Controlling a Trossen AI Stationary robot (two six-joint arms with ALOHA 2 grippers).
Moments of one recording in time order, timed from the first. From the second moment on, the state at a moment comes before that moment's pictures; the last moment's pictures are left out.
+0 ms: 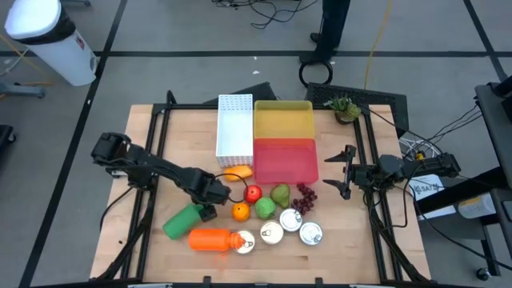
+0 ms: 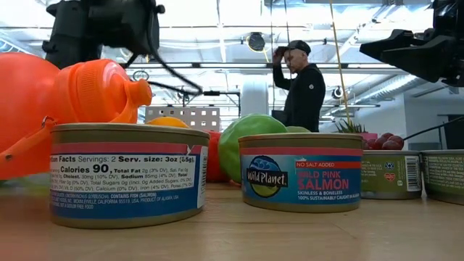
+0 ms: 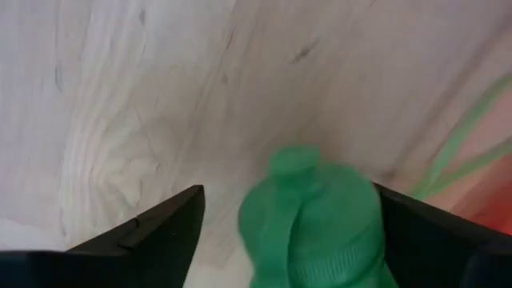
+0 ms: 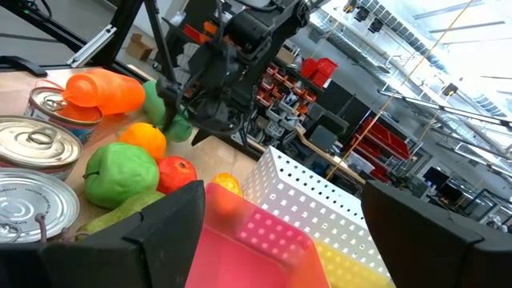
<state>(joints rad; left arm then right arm) -0.24 1.63 0.92 -0.92 0.13 -0.69 0.18 0.01 0.03 0.07 0.18 -0.59</state>
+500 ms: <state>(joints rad) -0.20 1.53 0.92 -0.94 0.12 -0.68 0.18 0.01 0.03 0.07 0.18 -0.59</state>
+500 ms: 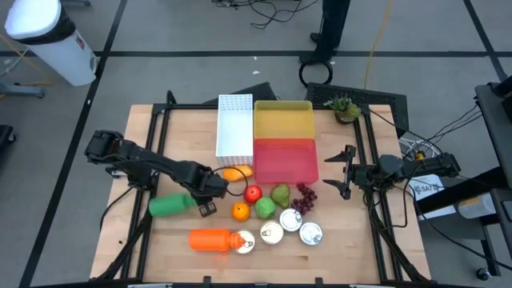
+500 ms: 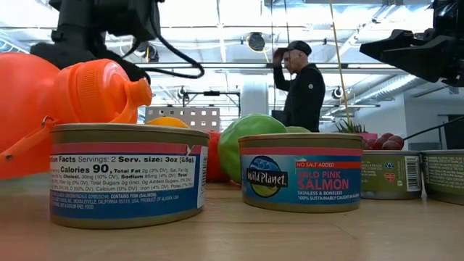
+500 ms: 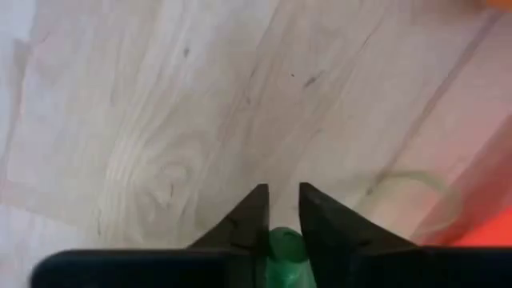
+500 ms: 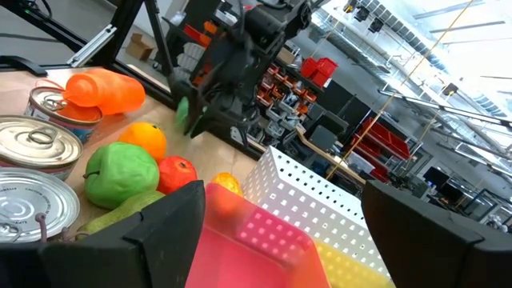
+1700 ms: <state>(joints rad) -0.16 1.47 0.92 -1.53 0.14 -0.70 0.18 0.01 0.03 0.07 0.18 -0.59</state>
